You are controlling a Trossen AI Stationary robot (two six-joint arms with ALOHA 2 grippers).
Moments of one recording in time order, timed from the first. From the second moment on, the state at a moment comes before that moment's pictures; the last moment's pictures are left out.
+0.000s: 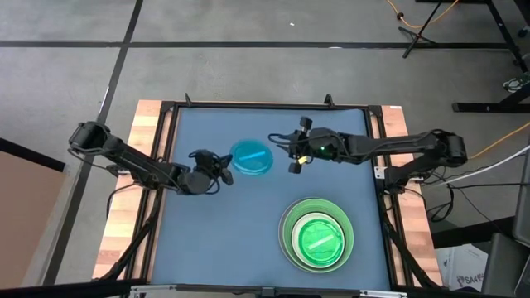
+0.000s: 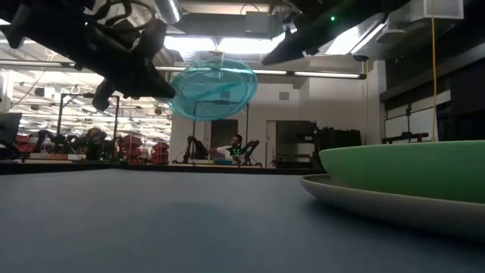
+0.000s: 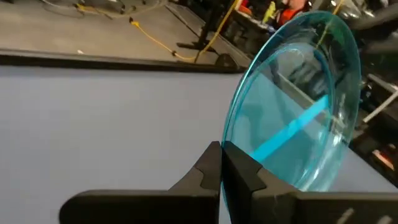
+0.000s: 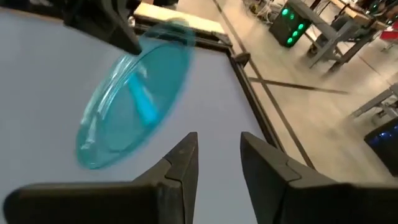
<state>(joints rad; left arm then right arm) -0.28 1.24 0.44 0.29 -1.04 -0.92 -0.07 1.39 0.97 0.01 0.27 -0.27</state>
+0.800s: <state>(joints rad) -0.21 1.24 0.44 0.30 -1.07 -0.88 -0.07 1.49 0.97 0.19 0.32 -0.23</state>
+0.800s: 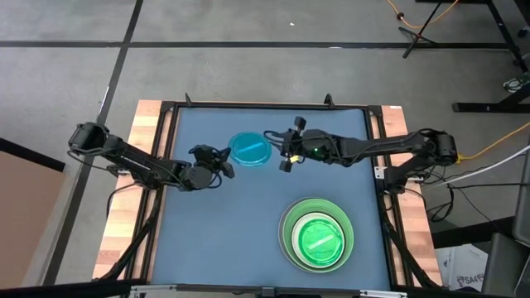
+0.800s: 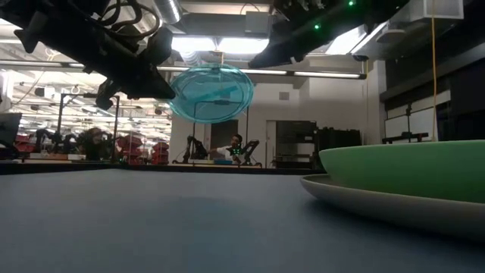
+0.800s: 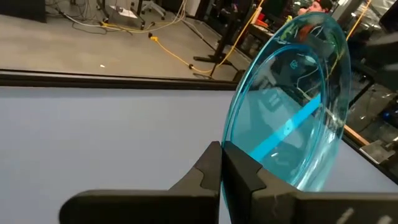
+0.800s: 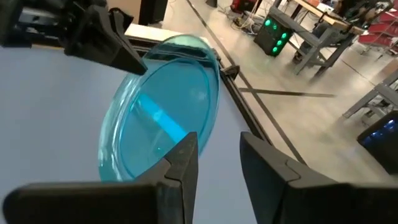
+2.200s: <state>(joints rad) -0.21 1.24 0.44 0.33 -1.05 -0.88 -0.07 1.59 0.97 0.29 0.32 -0.23</state>
